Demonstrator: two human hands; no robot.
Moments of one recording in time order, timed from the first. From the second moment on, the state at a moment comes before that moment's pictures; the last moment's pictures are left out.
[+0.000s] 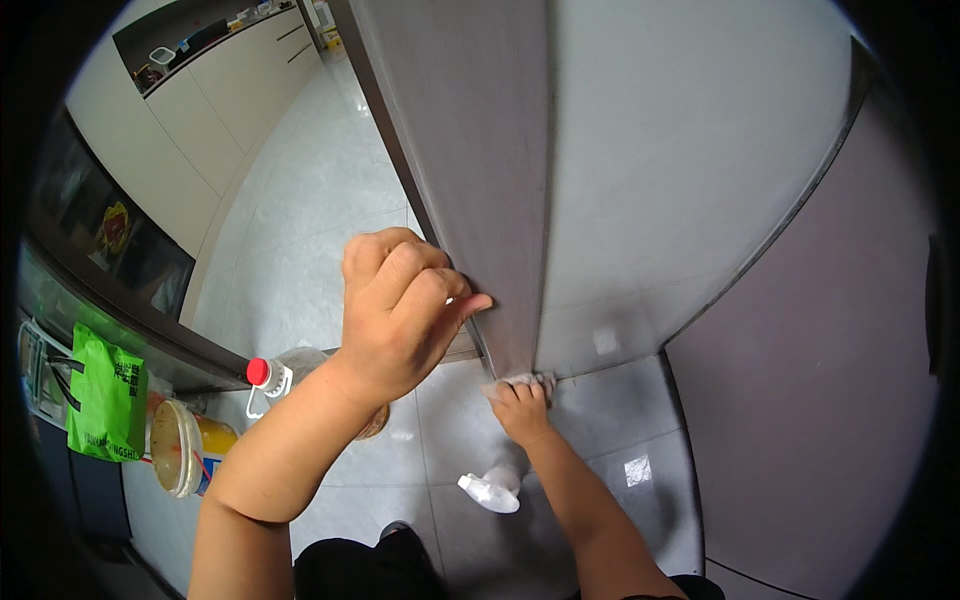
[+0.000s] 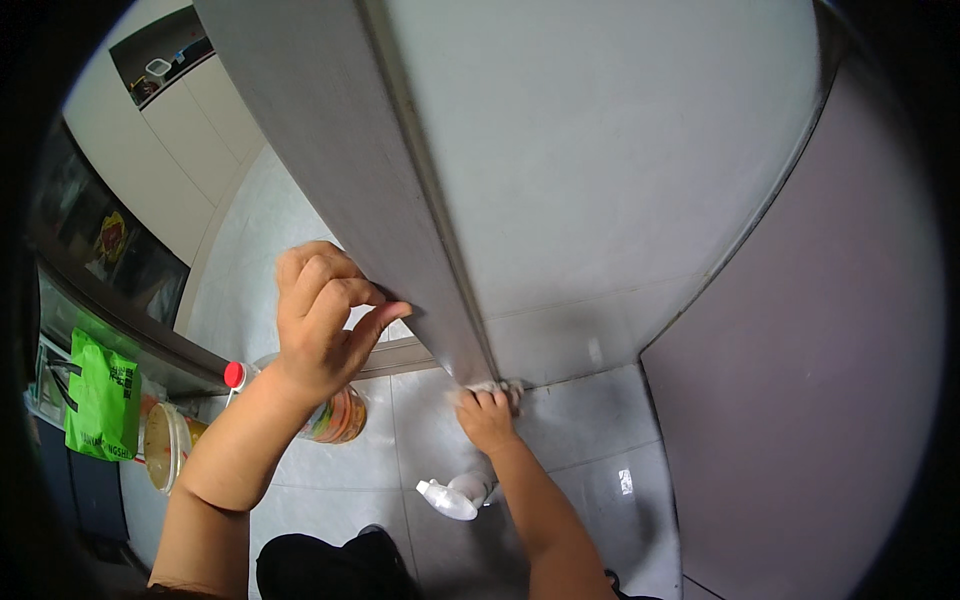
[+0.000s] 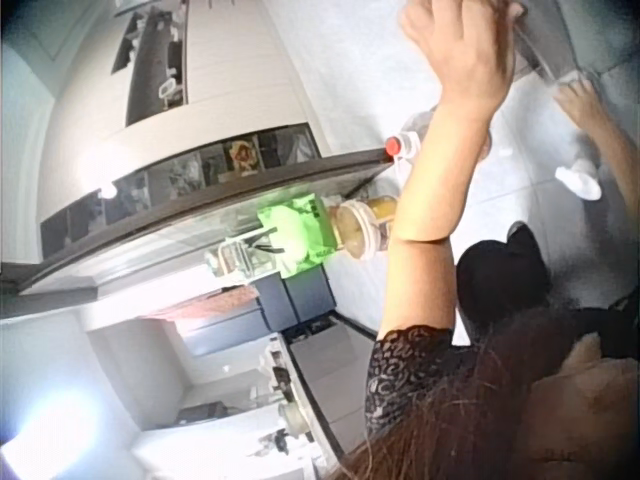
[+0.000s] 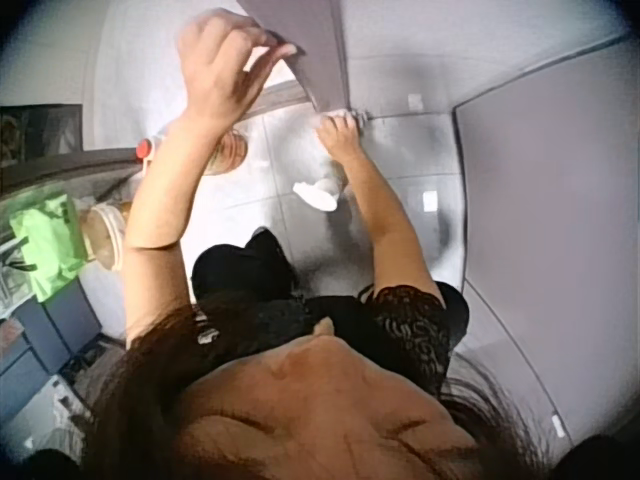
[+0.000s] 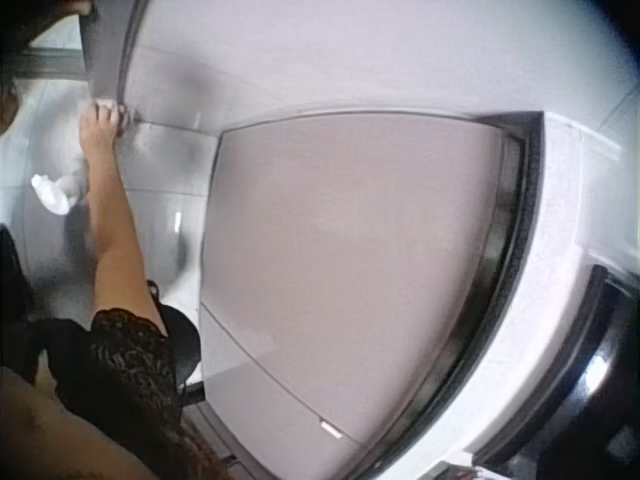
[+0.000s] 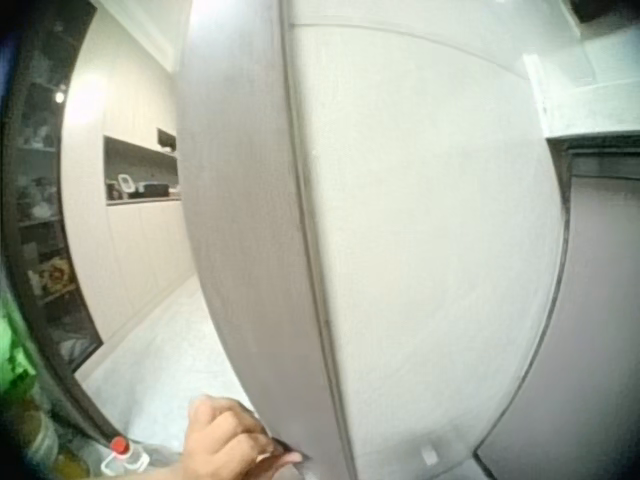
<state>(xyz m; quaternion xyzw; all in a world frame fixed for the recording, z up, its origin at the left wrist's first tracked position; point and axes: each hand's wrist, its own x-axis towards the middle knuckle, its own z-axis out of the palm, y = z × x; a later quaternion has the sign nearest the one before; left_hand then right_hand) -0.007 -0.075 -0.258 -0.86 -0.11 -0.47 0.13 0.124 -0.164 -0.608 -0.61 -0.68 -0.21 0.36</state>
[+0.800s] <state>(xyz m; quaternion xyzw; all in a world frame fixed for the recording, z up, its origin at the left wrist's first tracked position) 0.000 -0.099 -0.248 -0.87 -0.19 -0.43 0.17 0.133 -0.161 -0.569 -0.67 -0.27 -0.10 0.68</state>
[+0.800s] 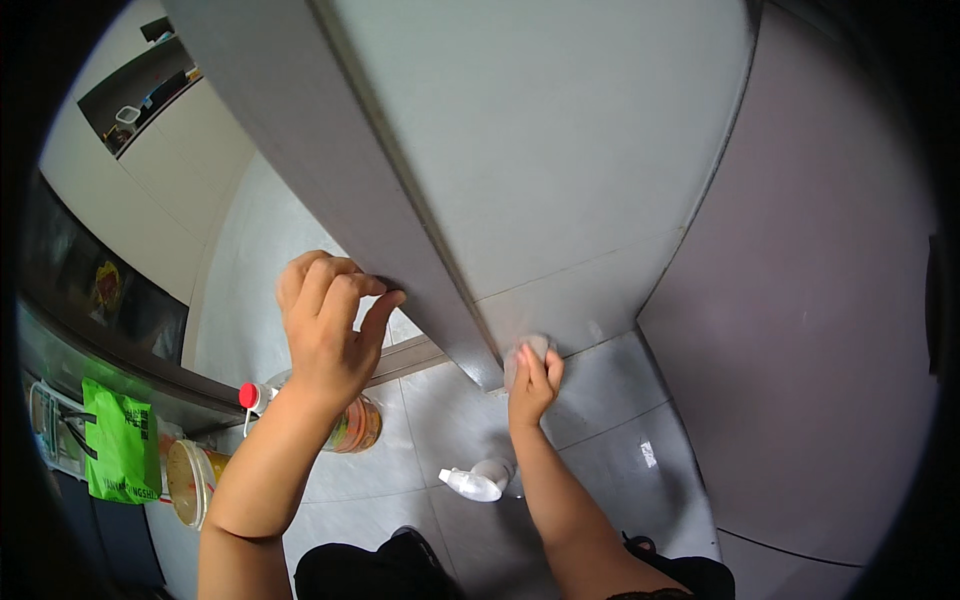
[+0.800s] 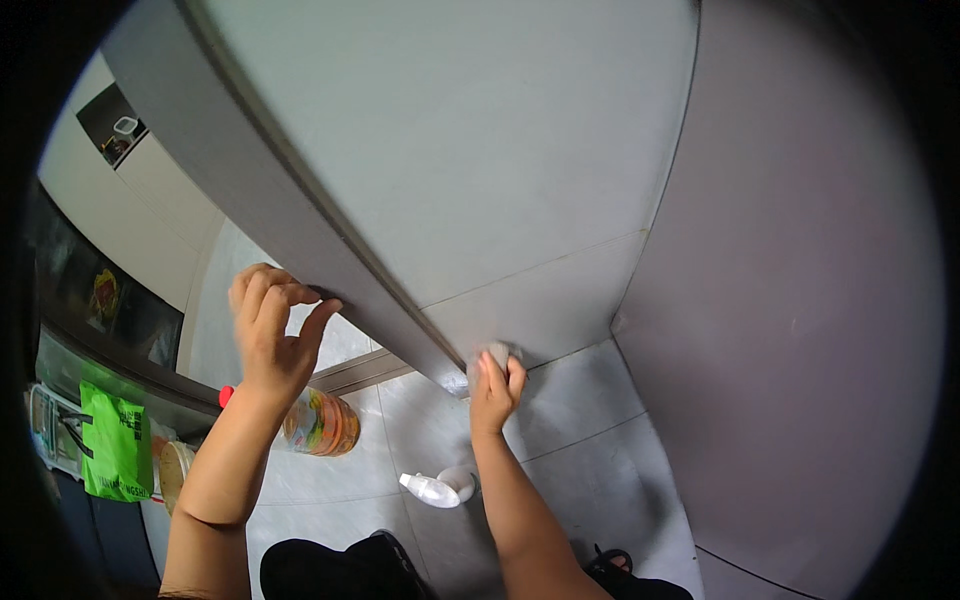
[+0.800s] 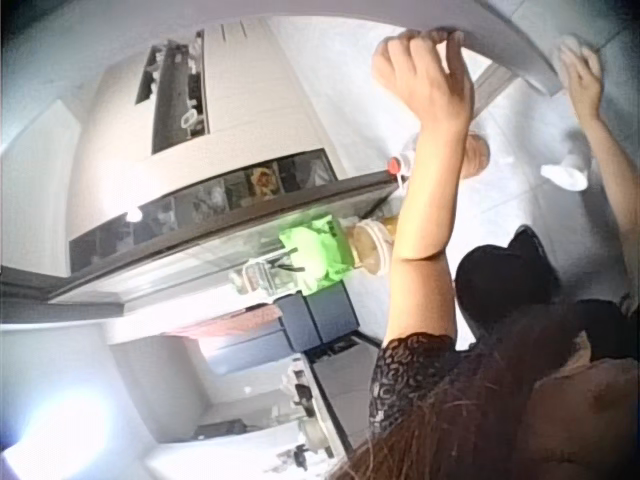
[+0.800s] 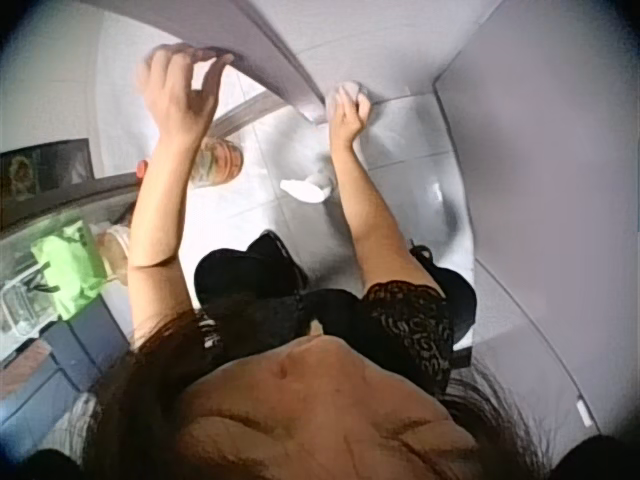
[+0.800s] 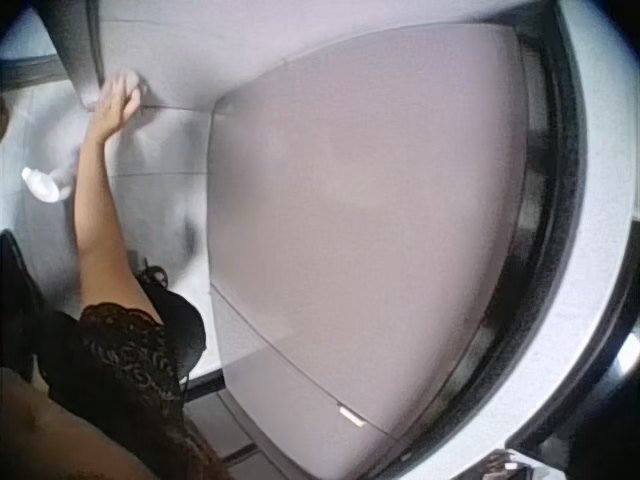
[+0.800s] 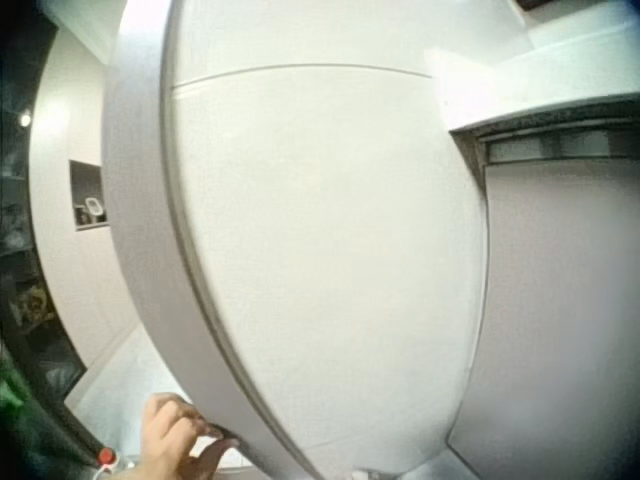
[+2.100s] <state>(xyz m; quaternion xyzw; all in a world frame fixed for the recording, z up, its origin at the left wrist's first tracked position) 0.033 -0.088 -0.334 -0.88 -0.07 -0.34 0.32 0.175 -0.145 -0.419 -0.55 -0.35 -0.23 0.72</state>
